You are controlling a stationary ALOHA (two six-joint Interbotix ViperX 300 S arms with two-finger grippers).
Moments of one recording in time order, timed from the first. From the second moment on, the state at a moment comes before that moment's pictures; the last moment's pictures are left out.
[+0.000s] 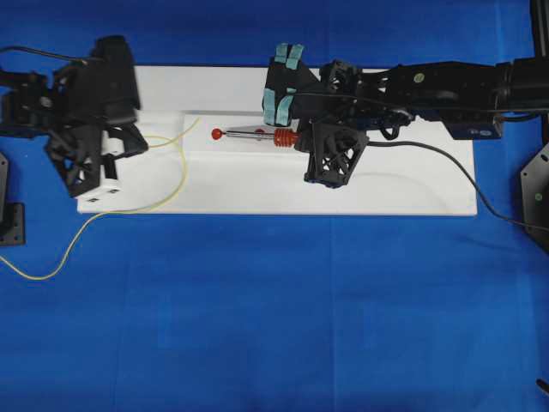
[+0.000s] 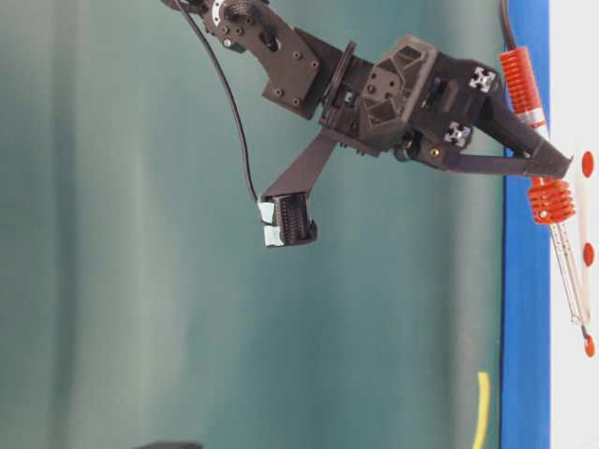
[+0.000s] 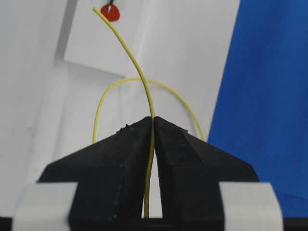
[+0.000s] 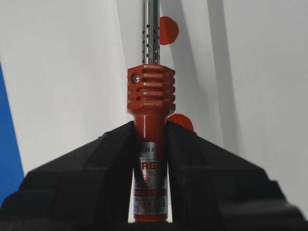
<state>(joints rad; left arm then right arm) 0.13 -0.48 0.85 0.00 0.48 -0.12 -0.19 0.09 0.48 0.08 0.45 0.08</state>
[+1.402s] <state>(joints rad) 0.10 -0.33 0.75 0.00 0.48 -0.14 -0.20 -0.22 0.75 0.05 0.42 0.12</state>
